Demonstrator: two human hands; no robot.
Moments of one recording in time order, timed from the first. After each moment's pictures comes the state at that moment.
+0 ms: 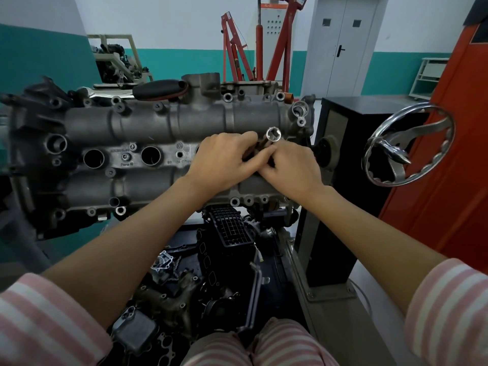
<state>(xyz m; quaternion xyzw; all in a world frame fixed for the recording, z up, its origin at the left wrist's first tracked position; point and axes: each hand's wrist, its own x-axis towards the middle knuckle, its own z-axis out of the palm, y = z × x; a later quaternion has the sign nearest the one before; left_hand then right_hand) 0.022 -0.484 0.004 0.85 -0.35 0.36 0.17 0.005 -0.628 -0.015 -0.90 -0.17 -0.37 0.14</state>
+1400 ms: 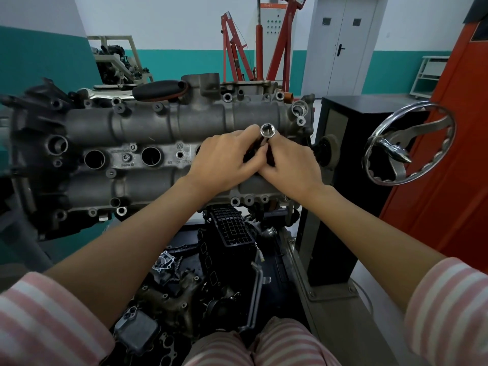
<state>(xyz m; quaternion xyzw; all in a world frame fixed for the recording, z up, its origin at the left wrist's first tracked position) 0.021 -0.485 0.002 0.83 -0.36 0.37 0.19 0.008 -0.629 -0.015 -0.90 -0.17 -0.37 0.14</state>
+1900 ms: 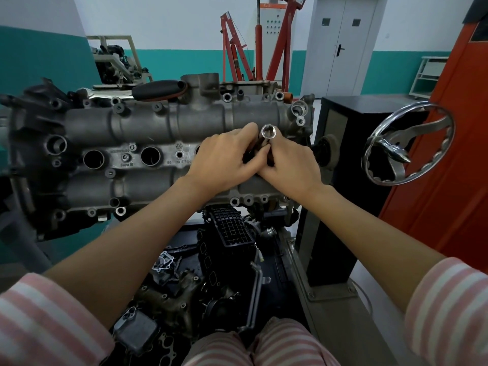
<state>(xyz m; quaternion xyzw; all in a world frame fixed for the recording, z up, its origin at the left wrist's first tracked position) 0.021 -0.485 0.002 0.84 -0.36 0.36 0.19 0.008 -0.629 -0.015 -0.91 -0.17 -0.36 0.15</state>
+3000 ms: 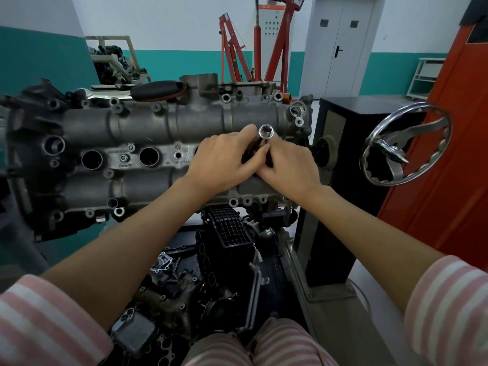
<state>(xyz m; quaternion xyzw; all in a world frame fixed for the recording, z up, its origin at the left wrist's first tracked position) 0.021 -0.485 0.003 0.84 -0.36 0.36 0.18 0.008 -0.629 -0.016 -0.90 -0.17 -0.37 0.13</state>
